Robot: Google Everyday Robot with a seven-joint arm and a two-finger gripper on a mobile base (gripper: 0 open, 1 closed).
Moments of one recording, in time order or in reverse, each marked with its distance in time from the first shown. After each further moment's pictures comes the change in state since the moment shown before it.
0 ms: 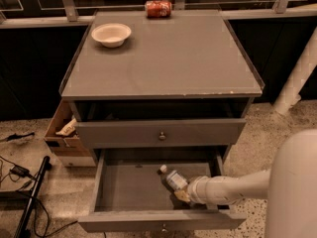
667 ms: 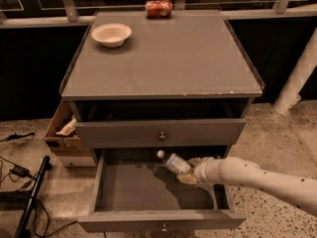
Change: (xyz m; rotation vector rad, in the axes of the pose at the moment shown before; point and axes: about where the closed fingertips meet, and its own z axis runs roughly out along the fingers) arm -0.066 -0.027 -0.046 -0.061 -0.139 -0.214
